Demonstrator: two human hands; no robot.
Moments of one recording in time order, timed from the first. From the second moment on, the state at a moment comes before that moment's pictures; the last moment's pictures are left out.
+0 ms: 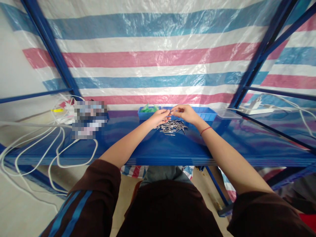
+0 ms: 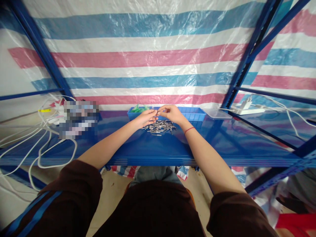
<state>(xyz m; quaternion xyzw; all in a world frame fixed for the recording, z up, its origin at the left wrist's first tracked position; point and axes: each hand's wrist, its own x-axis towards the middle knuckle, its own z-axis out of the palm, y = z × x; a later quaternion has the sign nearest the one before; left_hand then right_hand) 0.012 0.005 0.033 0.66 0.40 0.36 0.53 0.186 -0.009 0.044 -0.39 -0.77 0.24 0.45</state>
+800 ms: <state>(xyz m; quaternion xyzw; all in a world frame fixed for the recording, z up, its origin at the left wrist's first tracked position) 0.021 0.002 0.032 0.68 0.37 0.45 0.45 0.196 -0.001 0.042 -0.42 -0.78 0.16 0.43</state>
